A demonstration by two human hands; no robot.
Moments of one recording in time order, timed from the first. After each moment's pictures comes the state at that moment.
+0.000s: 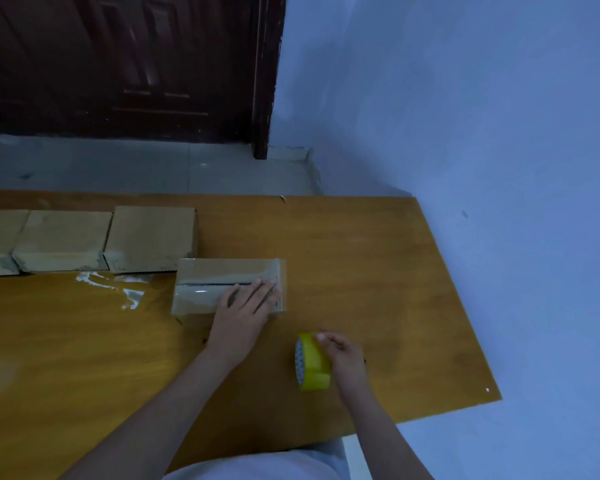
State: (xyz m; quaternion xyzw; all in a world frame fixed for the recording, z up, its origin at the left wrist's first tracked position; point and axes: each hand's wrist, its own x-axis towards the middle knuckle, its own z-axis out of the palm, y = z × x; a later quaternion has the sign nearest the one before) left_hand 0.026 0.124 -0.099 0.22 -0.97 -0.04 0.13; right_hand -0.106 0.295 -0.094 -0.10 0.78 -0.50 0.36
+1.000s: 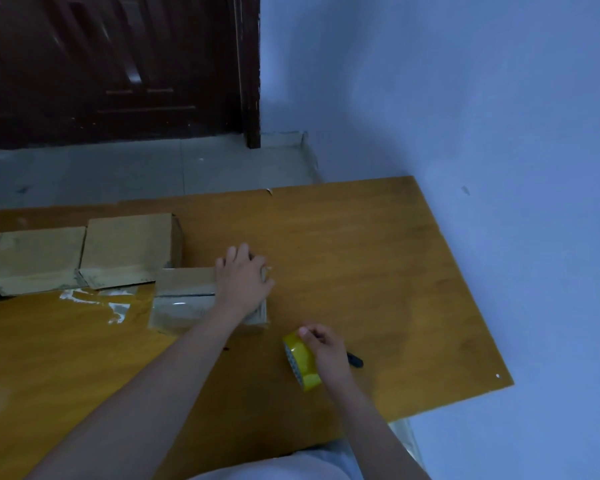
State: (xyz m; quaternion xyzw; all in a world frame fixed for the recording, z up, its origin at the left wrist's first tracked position) left_hand -0.058 0.088 -0.061 0.38 -0.91 -0.13 -0.03; right_hand -0.112 0.280 -0.110 -0.15 0.76 -0.50 0.39
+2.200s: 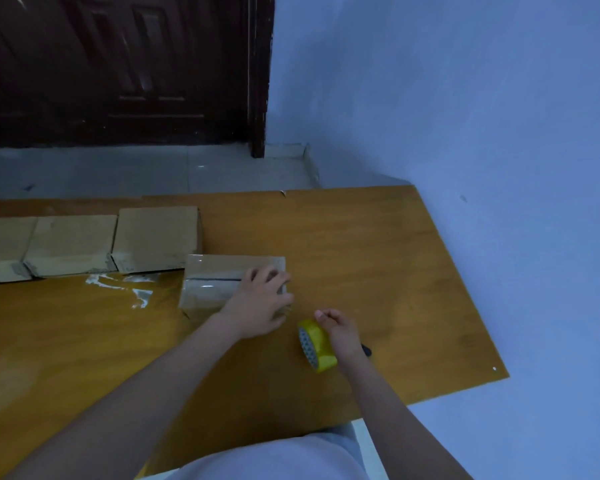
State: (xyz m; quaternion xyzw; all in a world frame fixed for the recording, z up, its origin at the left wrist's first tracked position) left_hand 0.010 0.107 -0.050 0.08 -0.99 -0.04 -0.07; right_hand -0.102 0.268 -0.075 -0.08 0.79 -0.46 0.39
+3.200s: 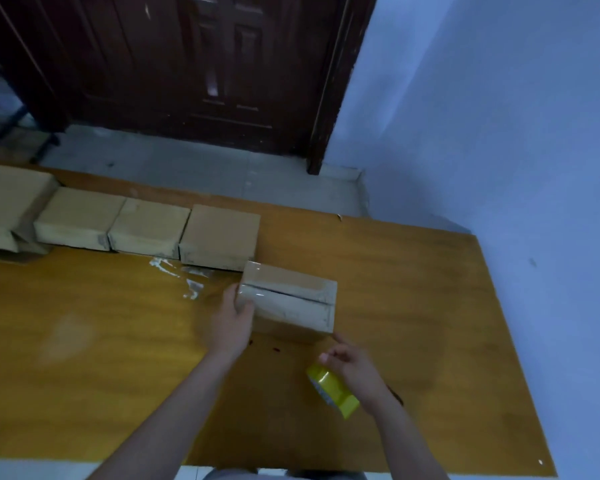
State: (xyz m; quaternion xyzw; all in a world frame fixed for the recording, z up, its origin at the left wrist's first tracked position) left_hand 0.085 0.097 -0.060 0.61 -0.58 -0.51 0.17; right_hand -0.088 0.241 -0.058 -0.31 0.77 -0.32 0.46
